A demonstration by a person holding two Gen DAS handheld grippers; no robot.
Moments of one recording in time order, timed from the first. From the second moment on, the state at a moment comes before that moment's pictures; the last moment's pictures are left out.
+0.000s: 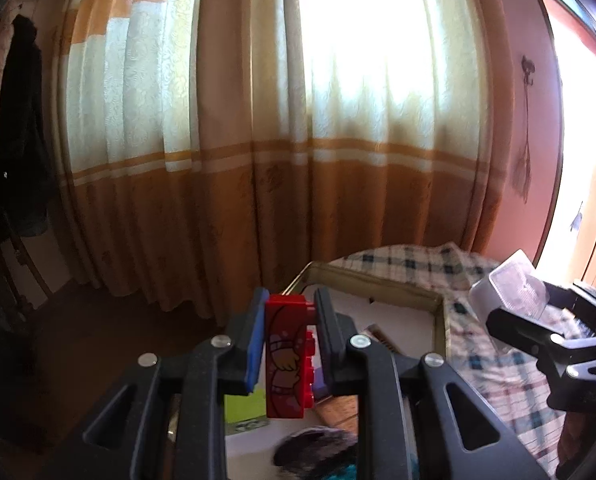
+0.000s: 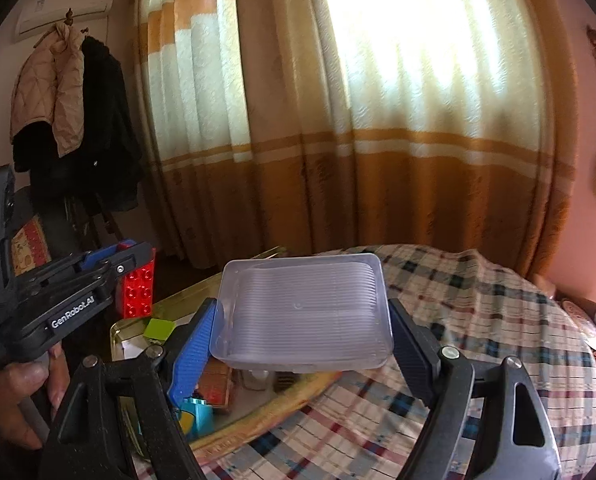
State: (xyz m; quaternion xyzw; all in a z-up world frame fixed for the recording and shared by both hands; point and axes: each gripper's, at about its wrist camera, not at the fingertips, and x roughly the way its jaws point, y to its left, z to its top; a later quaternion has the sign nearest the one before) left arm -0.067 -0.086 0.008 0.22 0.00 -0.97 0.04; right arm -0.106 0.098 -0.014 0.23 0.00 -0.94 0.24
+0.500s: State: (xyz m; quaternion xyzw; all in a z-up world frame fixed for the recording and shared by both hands) left arm -0.118 -0.097 -0.025 0.32 0.01 -0.95 0.03; right arm -0.159 0.058 -0.045 0.31 0.03 -0.92 0.23
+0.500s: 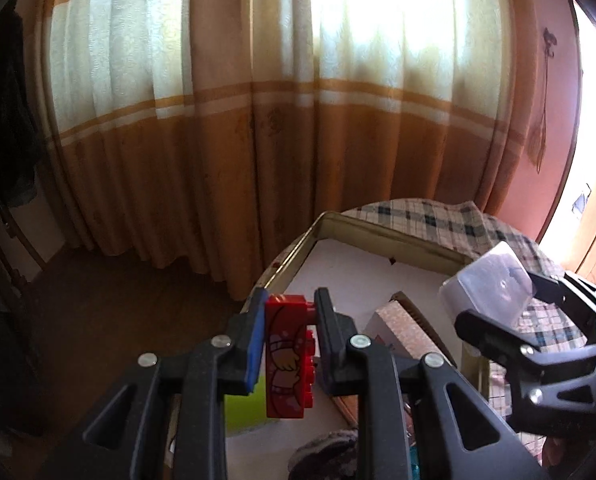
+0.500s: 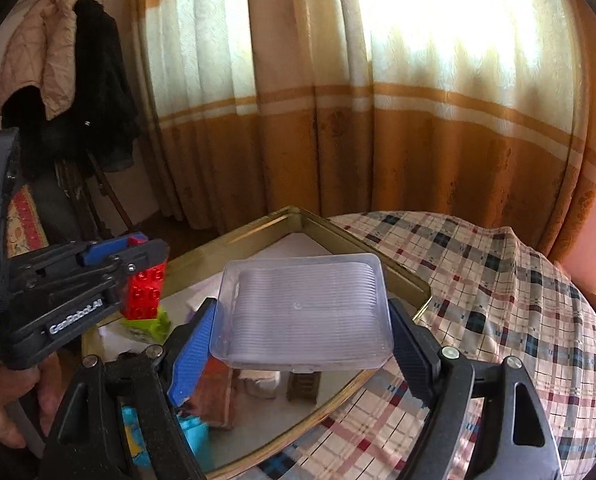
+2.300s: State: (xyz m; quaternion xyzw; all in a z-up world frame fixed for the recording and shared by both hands) left arm -0.023 -0.073 0.005 0.25 0.03 -0.96 0.11; right arm -0.060 0.081 -0.012 0.23 0.05 -0.96 0.17
